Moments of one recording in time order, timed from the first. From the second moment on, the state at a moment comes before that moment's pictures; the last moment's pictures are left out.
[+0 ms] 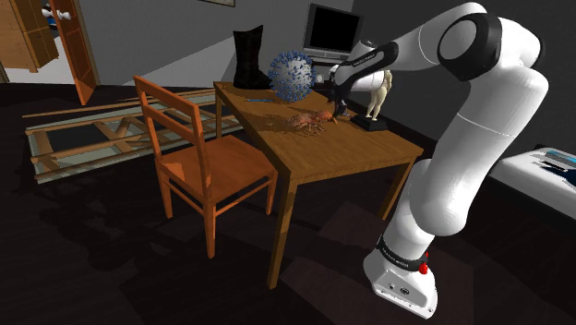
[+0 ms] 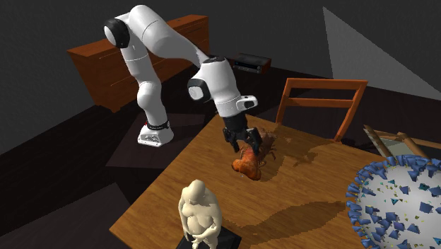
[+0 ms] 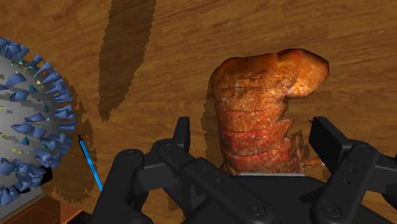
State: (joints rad) arm 0.23 -0.09 -0.89 -2.18 -0.13 2.61 -1.47
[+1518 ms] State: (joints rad) arm 0.23 -0.09 -0.89 -2.18 -0.14 2.60 -1.47
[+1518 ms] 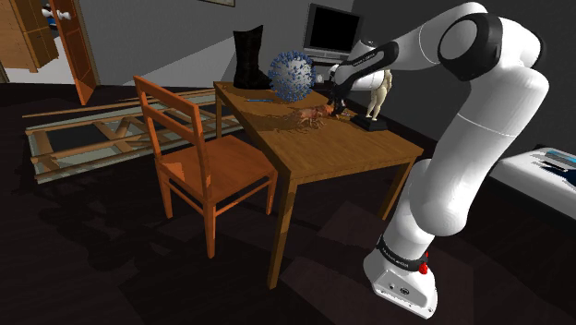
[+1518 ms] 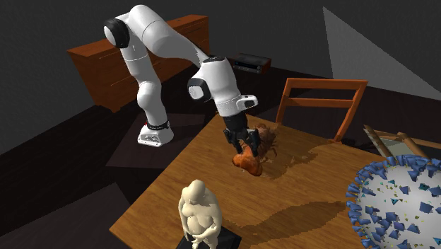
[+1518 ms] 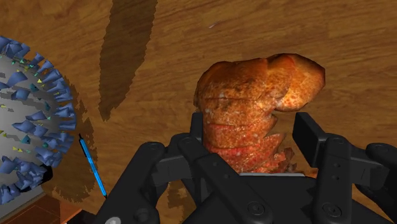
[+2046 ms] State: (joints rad) arm 0.22 -0.14 -0.87 -2.11 -0.19 2.49 -1.44
